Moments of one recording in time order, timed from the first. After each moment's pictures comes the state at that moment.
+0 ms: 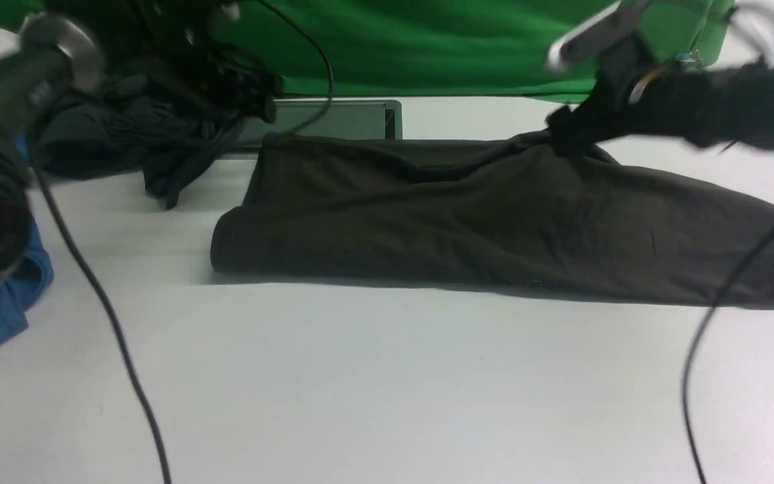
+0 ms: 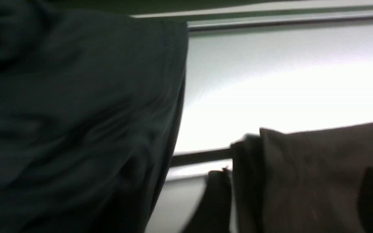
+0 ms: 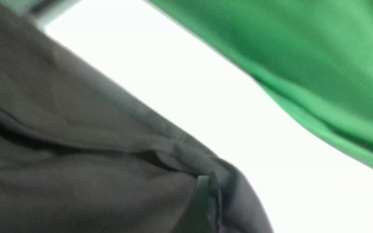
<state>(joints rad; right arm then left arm) 0.22 1.96 -1.44 0.00 0.19 -0.39 -0.03 2.26 -2.05 -0.18 0.85 0.15</state>
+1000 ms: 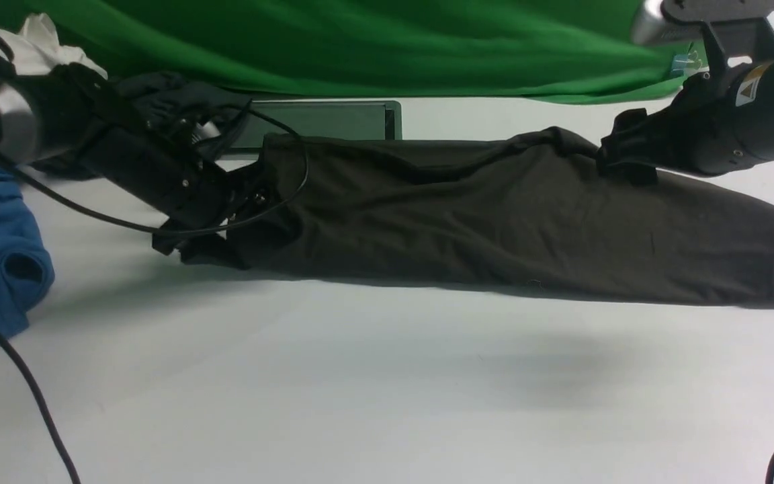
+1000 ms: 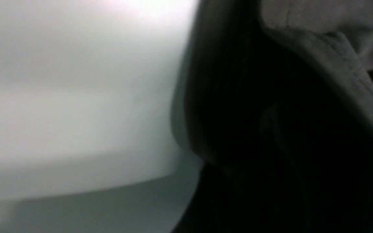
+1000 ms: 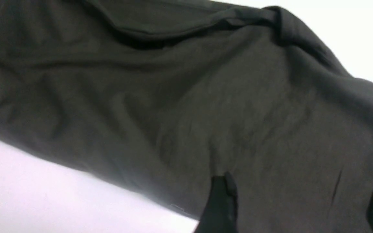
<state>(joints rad) 0.29 1.53 -1.17 0.00 0.59 0.08 0.03 2.12 -1.47 -0.70 0.92 0.22</state>
